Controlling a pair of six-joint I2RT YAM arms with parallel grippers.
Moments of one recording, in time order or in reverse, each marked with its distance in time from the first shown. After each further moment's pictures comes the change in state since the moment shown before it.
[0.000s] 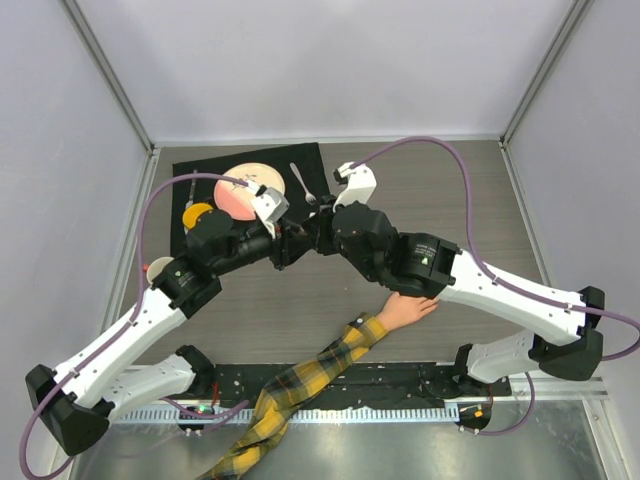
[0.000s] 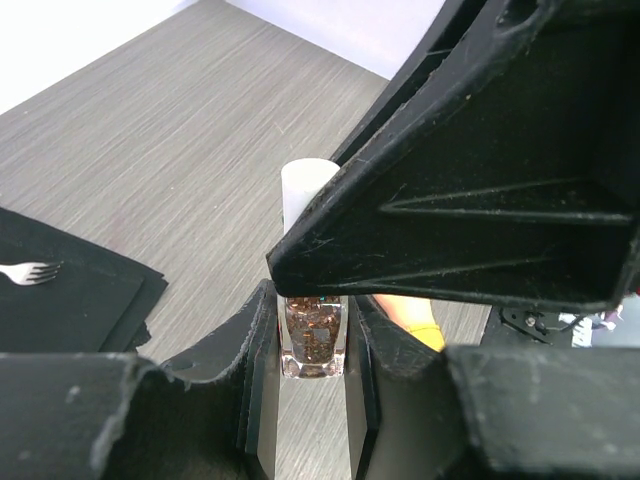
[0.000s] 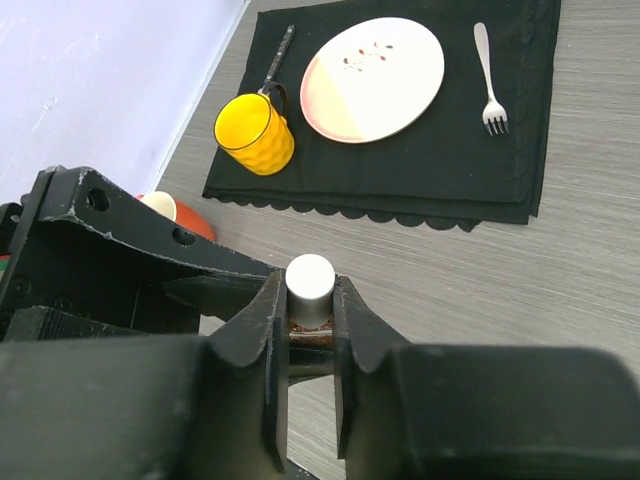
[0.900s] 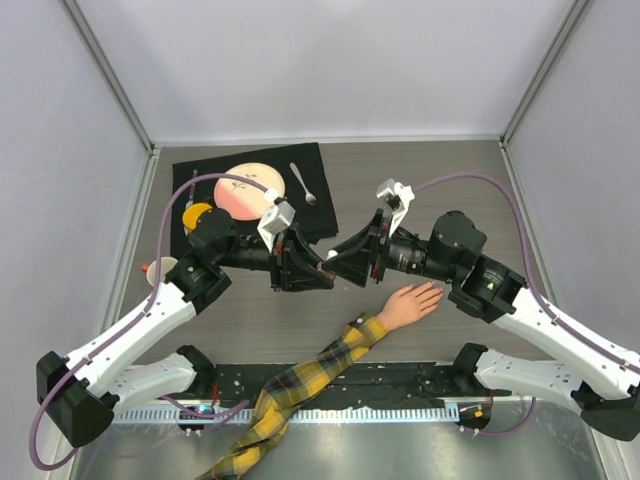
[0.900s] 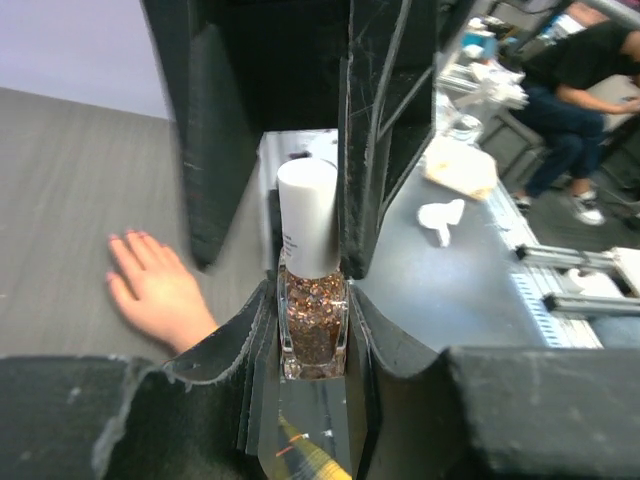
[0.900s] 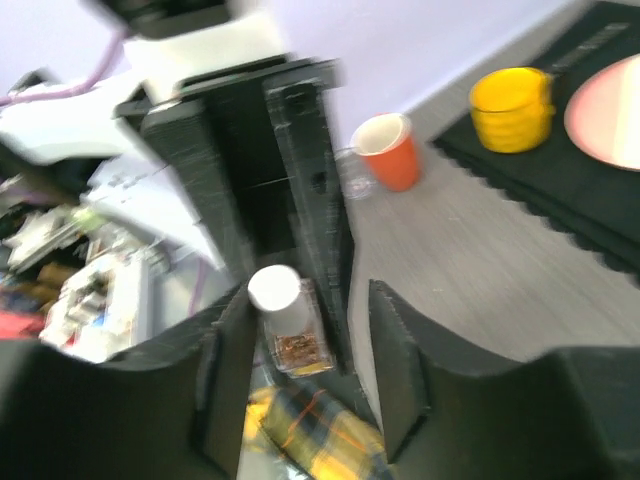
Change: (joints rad) left arm 0.008 0.066 -0.047 0.321 0.679 -0.304; right arm -0.287 -0.433 -0.470 0.416 -0.994 -0.150
